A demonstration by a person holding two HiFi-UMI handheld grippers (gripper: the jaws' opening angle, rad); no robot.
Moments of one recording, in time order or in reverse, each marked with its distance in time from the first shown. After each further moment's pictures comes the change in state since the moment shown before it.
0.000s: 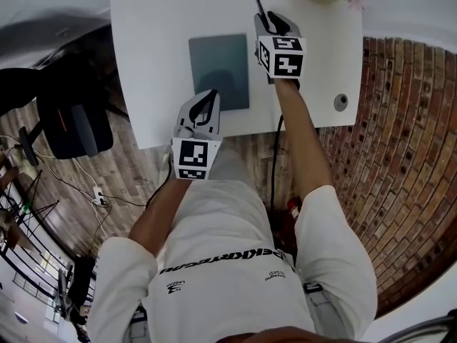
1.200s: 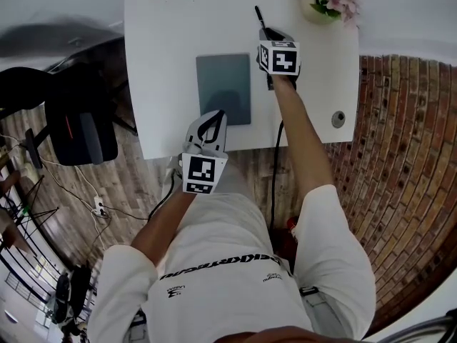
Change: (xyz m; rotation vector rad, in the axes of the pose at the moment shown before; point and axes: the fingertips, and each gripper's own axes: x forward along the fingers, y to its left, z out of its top) left arm -0.014 -0.014 0.004 0.045 0.009 -0.011; right arm 0.040 -0.016 -0.012 0.060 0.119 -0.005
